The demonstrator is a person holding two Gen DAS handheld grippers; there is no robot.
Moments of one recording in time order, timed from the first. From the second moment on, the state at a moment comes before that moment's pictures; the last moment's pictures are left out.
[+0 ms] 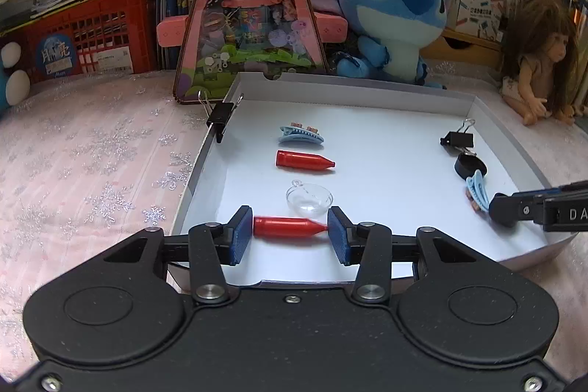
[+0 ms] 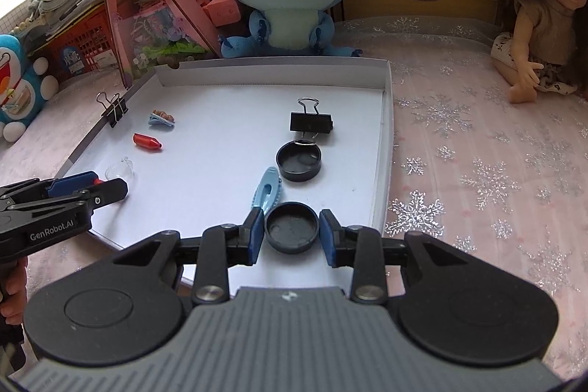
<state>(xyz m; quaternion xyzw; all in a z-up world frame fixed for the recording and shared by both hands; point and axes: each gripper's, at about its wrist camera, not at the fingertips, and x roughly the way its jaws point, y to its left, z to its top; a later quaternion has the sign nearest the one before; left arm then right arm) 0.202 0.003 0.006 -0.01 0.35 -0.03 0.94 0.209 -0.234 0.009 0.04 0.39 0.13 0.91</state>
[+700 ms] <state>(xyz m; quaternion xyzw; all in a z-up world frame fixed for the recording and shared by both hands) 0.166 -0.003 0.025 0.01 0.32 -0.06 0.95 0.184 -0.241 0.018 0.04 0.36 0.14 0.92</state>
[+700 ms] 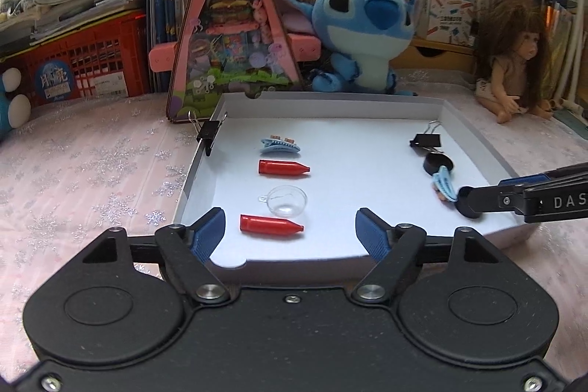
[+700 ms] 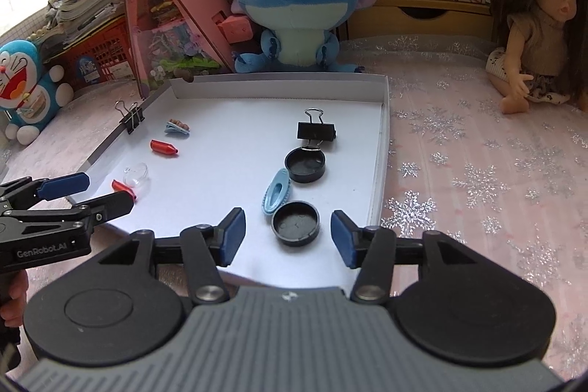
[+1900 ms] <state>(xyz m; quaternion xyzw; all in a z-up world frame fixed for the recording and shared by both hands) 0.002 -0.021 0.022 0.04 0.32 -0.20 0.93 0.026 -0.257 0.011 0.00 0.30 0.20 0.93</state>
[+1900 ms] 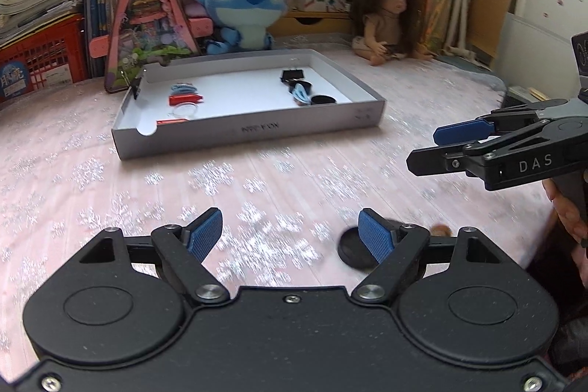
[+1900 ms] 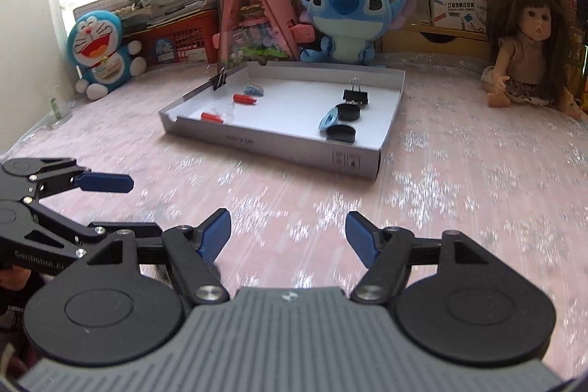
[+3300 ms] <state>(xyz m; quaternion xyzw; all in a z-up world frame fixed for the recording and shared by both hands) 0.009 -0.057 0.004 0.10 0.30 -0.20 0.93 -0.019 -0.249 -0.020 -0.07 0.29 0.22 0.93</state>
